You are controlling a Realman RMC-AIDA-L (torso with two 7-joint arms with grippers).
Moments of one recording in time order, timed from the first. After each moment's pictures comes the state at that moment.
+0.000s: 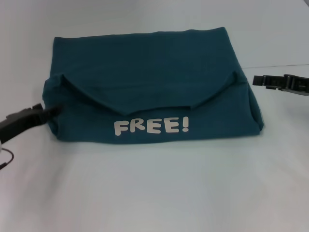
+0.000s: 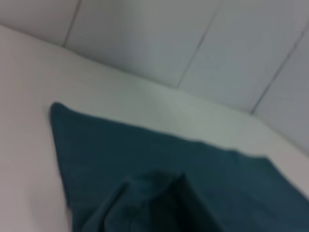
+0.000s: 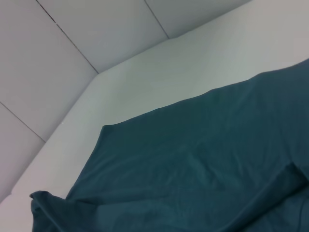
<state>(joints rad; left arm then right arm) -0.56 -2.13 0.55 0.58 1.85 0.96 -1.63 0.65 1.91 -0.45 -0.58 -2.16 -1.27 2.04</state>
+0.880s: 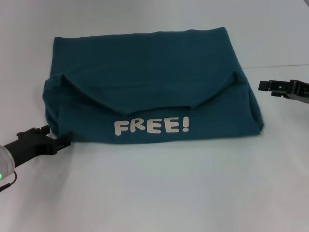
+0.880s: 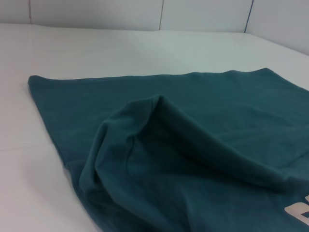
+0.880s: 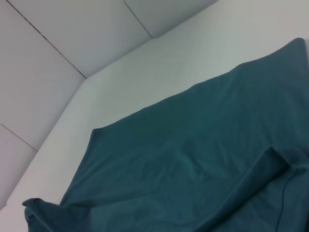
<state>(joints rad) -0.52 -2.16 0.65 0.58 1.91 0.84 -1.38 0.62 1.90 -0.44 -0.57 -2.16 -1.26 2.10</state>
